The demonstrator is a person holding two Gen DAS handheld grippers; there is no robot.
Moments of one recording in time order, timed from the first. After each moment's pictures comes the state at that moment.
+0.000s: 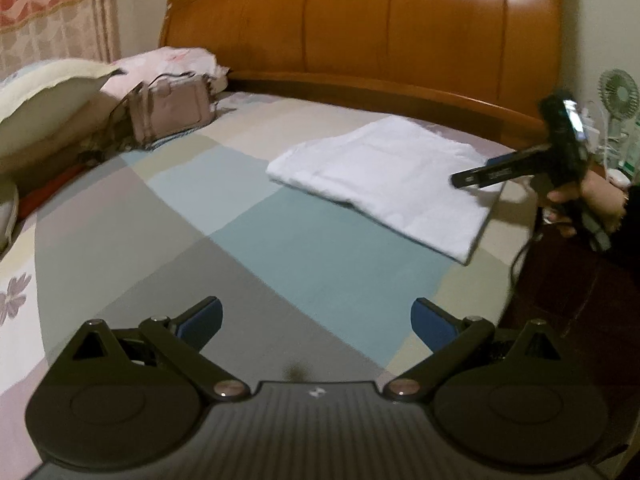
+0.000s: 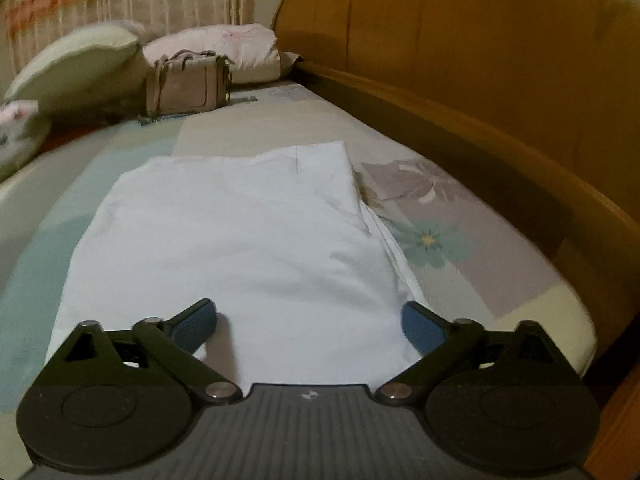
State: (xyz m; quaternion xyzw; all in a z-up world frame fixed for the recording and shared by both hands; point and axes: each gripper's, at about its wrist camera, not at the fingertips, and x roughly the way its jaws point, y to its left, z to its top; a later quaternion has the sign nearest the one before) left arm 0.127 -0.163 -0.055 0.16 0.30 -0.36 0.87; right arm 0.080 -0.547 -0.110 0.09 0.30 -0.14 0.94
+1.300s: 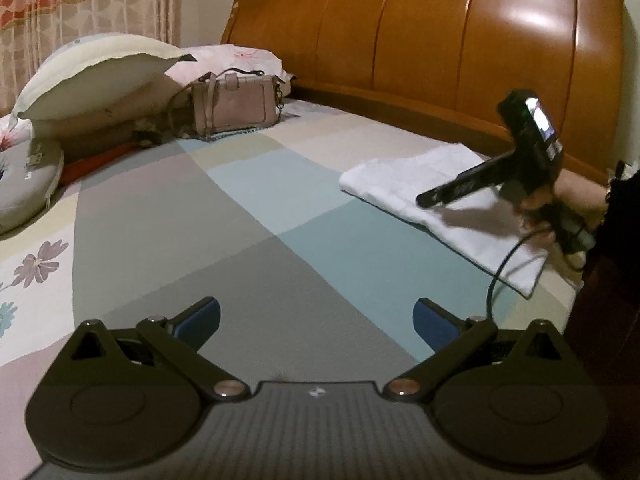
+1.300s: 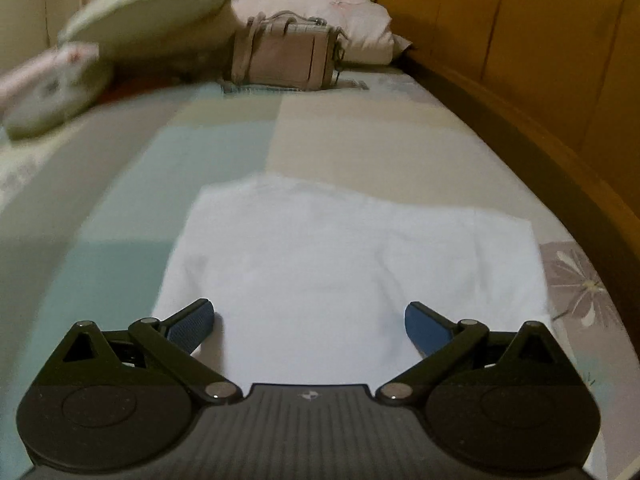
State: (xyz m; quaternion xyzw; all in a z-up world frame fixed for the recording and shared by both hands) left arm 0.153 -0.128 -0.060 0.11 0.29 -0.31 0.90; right arm 0.216 -0.470 -0.110 -0.02 0.36 -0.05 0.93
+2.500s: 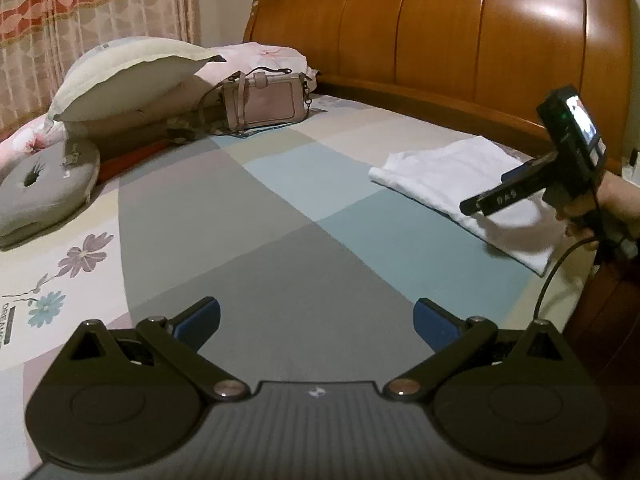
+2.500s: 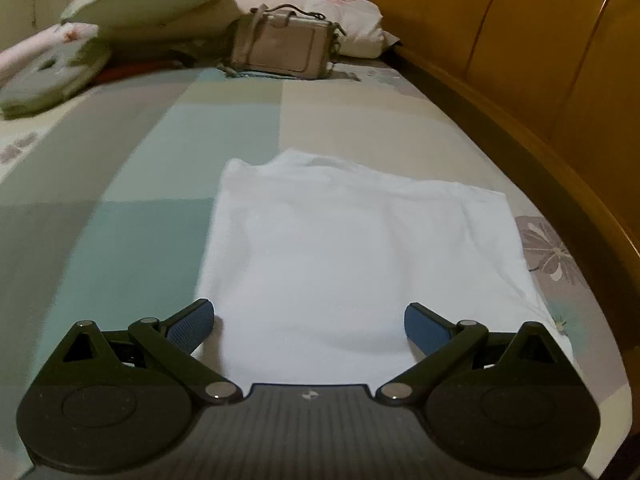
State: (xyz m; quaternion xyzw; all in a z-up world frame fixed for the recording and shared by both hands) left arm 0.131 -0.099 -0.043 0.12 0.29 -0.26 0.91; right arm 0.174 -0.442 -0.087 -0.01 0.36 -0.08 0.93
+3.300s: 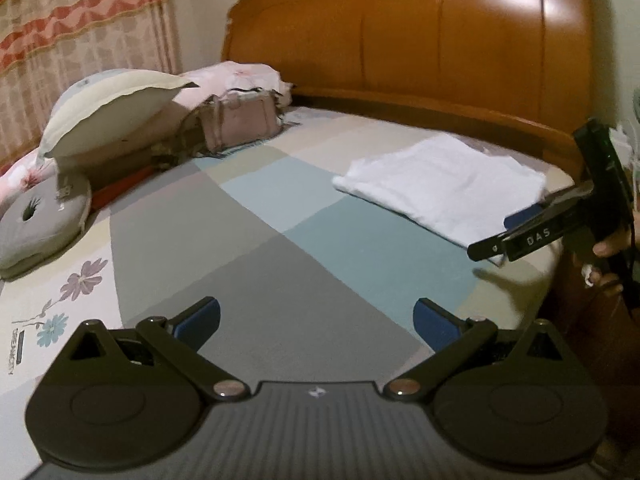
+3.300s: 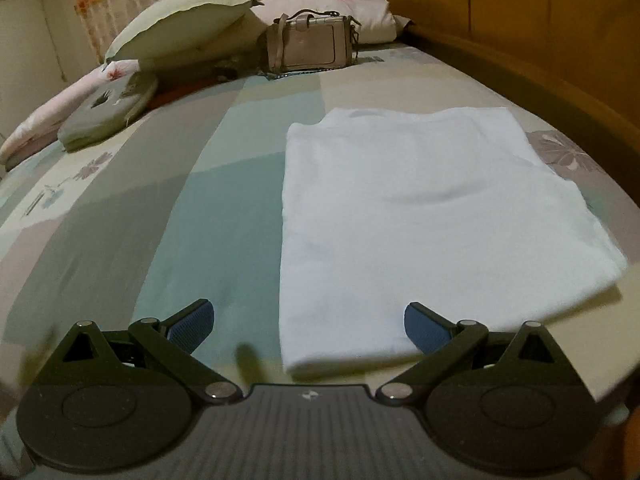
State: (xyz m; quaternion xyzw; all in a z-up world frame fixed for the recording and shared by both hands) left arm 0.087 -0.126 -0.028 0.18 0.27 -0.28 0.90; right arm 0.071 -0.429 -0.097 0.09 0.37 0.00 0.93
